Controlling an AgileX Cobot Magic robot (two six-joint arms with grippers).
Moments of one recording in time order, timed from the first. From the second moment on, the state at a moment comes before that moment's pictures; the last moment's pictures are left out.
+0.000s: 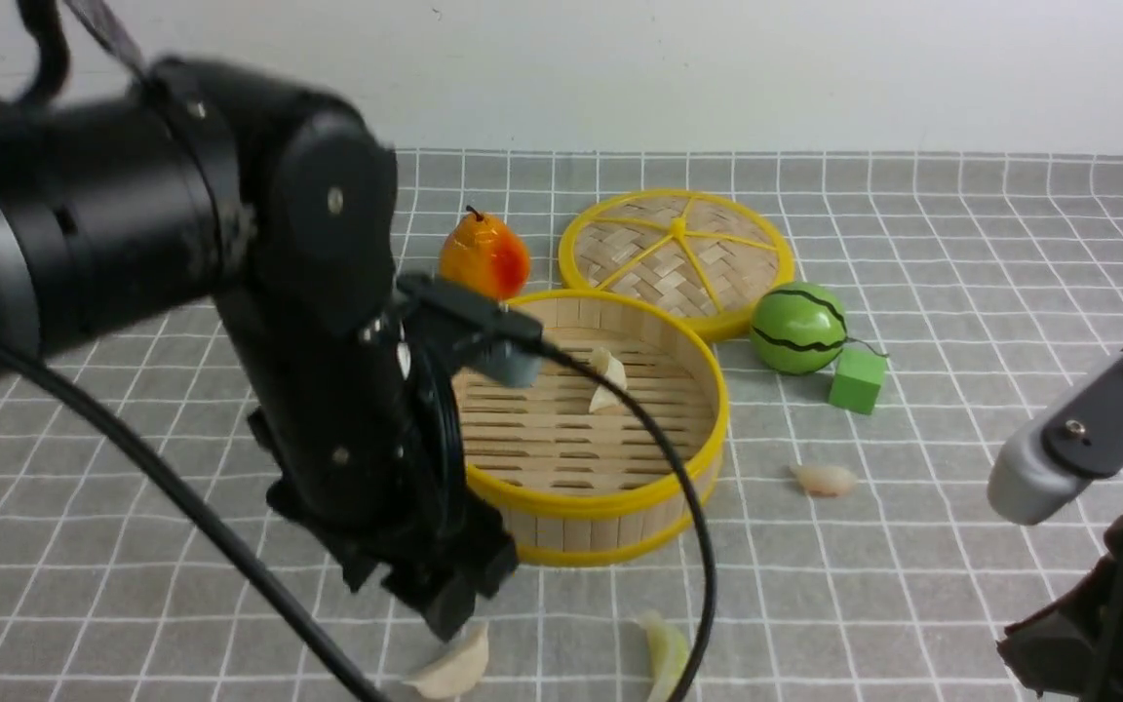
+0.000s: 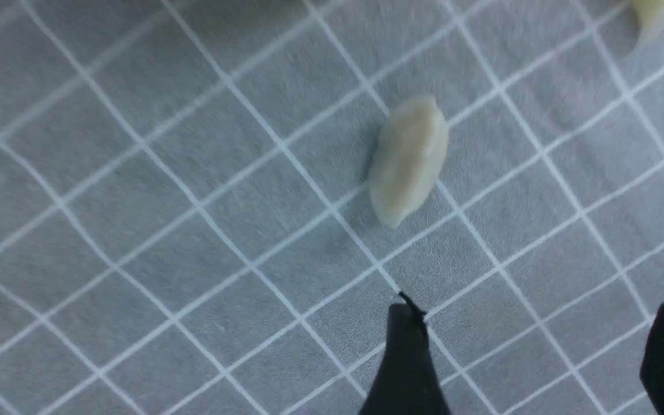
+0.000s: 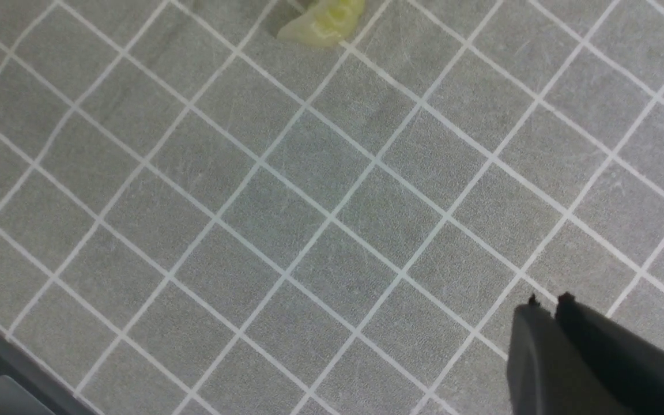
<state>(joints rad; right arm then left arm) 0.45 1.03 -0.82 0.18 0.93 -0.22 -0.60 1.61 -1.28 -0.07 1.15 0.05</state>
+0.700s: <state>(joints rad) 0.45 1.03 -0.82 0.18 0.92 -0.22 -0.60 1.88 -1.17 -0.05 0.81 -0.04</state>
